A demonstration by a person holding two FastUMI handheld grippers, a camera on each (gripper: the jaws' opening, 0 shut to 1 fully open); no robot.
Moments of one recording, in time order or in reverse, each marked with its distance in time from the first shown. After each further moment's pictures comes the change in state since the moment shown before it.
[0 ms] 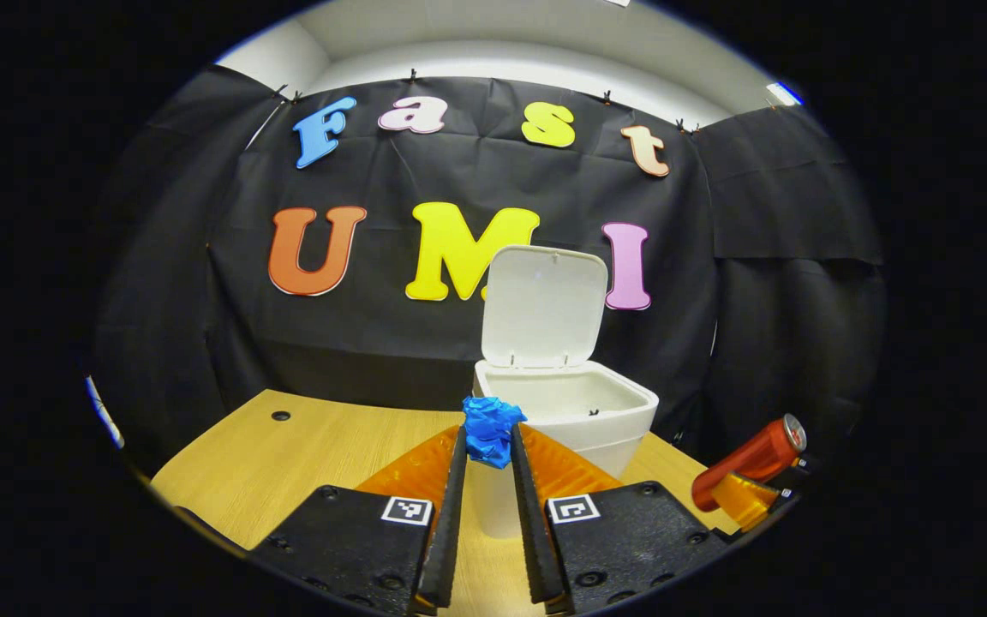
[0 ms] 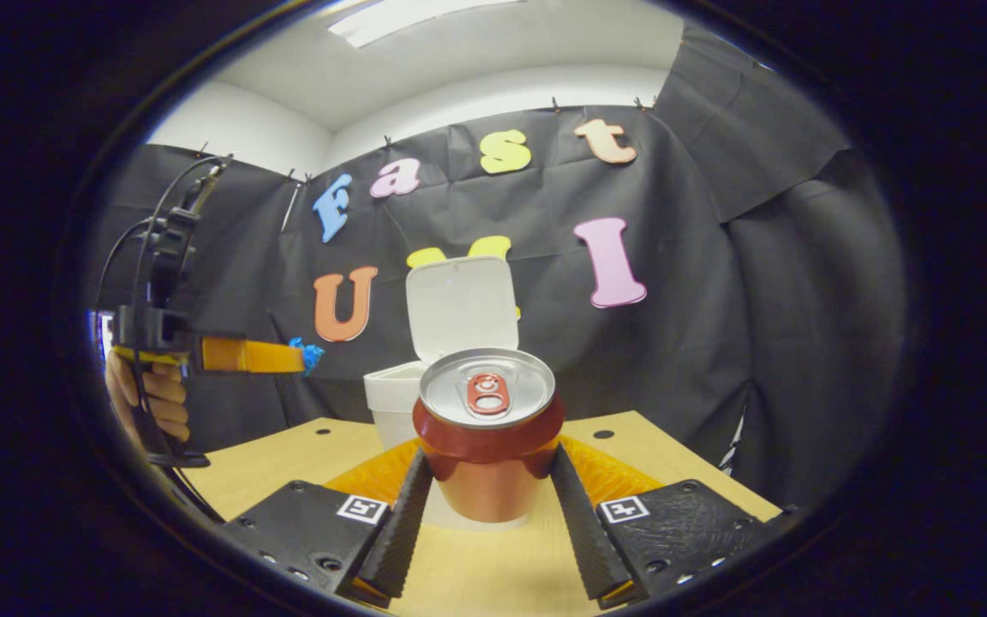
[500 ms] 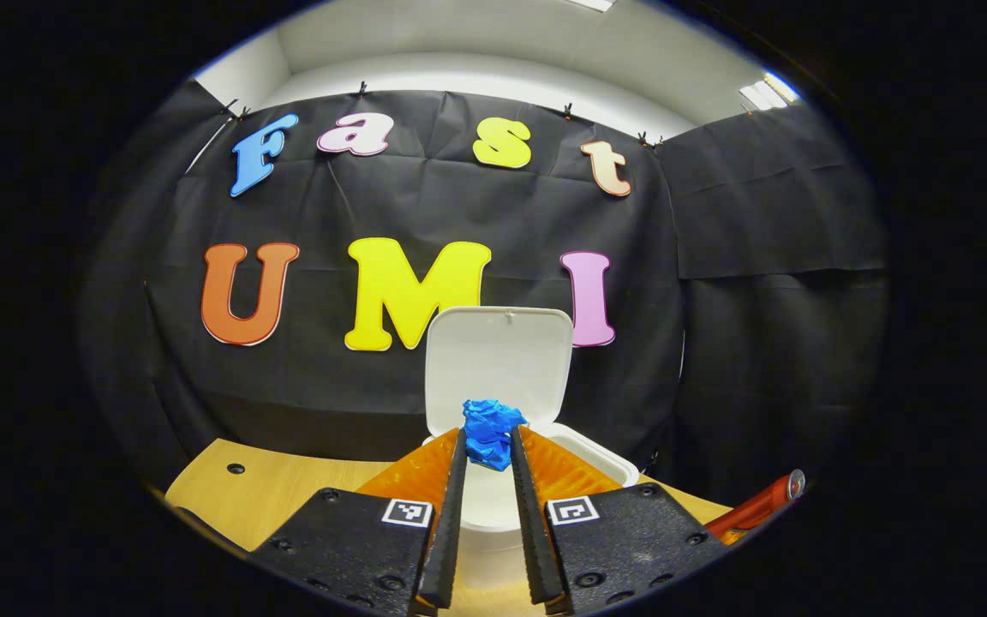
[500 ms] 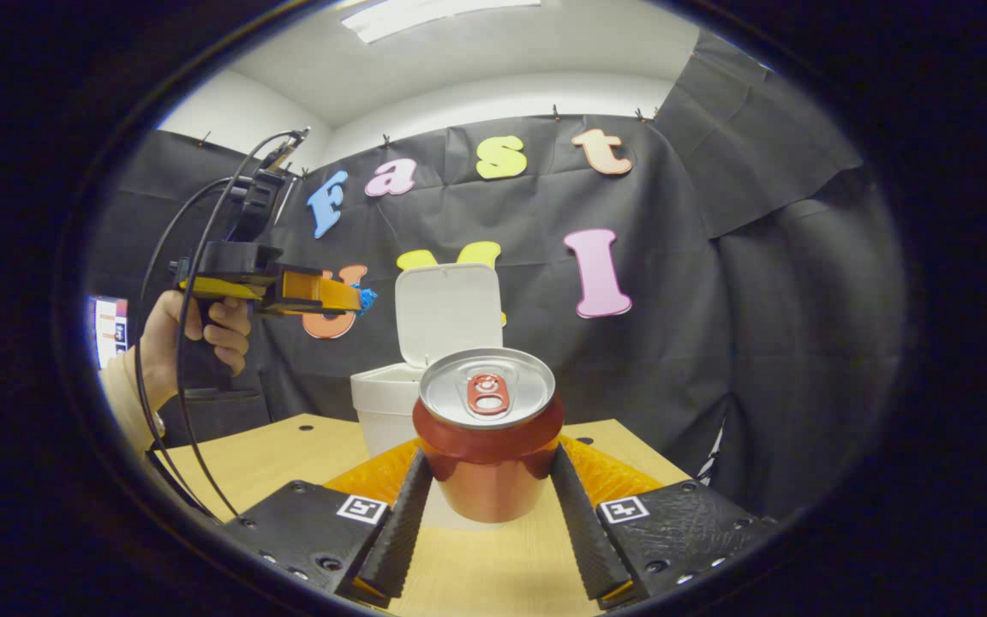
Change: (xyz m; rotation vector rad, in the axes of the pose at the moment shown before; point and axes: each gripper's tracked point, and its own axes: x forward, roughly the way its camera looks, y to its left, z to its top) left arm 0.077 -0.037 0.047 0.067 -0.056 -0.141; right arm -0.007 -0.008 0.007 -0.016 -0.004 -0.036
